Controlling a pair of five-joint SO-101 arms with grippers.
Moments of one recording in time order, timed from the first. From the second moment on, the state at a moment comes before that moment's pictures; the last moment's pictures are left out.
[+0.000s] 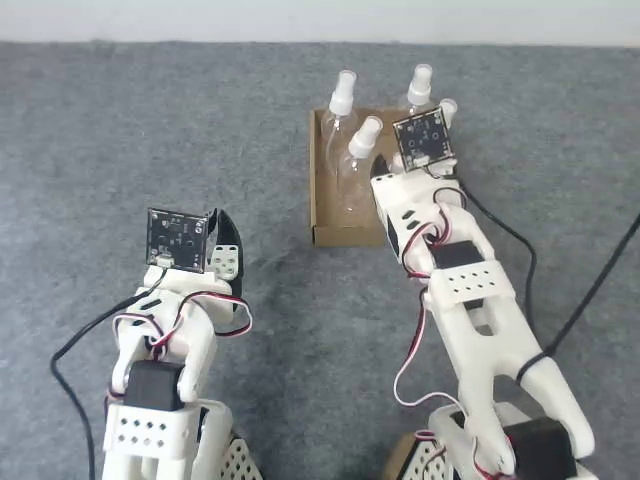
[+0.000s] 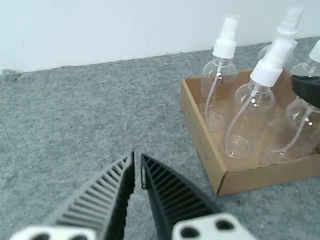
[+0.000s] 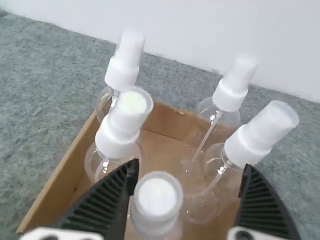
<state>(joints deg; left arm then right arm) 1.2 -82.1 76.4 44.4 2.3 -15.9 -22.8 48.3 9.5 6.6</state>
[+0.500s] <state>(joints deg) 1.1 -82.1 77.1 42.9 2.3 -15.9 -48.8 46.9 38.2 6.6</state>
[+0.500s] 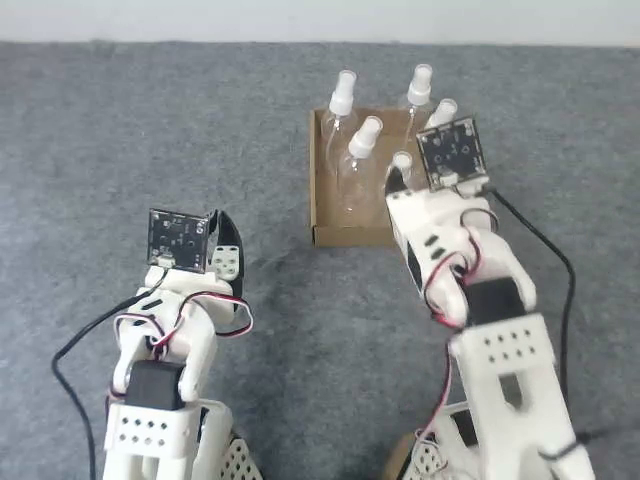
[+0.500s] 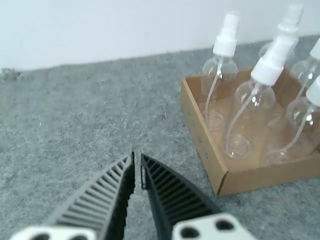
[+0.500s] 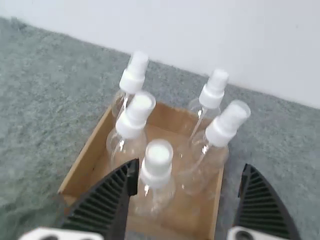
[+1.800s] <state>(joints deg) -8.5 -103.4 96.8 45.3 2.3 -2.4 -103.0 95.0 62.9 21.6</state>
